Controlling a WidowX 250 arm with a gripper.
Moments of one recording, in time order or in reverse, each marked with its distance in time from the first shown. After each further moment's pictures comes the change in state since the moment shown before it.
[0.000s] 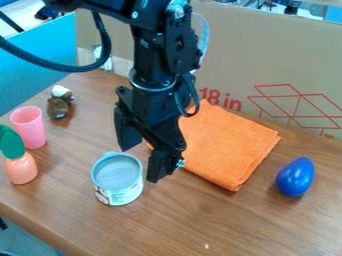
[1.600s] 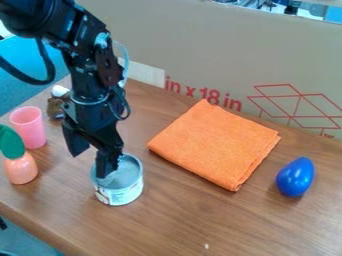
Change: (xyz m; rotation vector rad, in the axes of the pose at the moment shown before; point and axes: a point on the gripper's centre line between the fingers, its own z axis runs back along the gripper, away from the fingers) arm -0.030 0.090 -0.067 -0.016 0.040 0.237
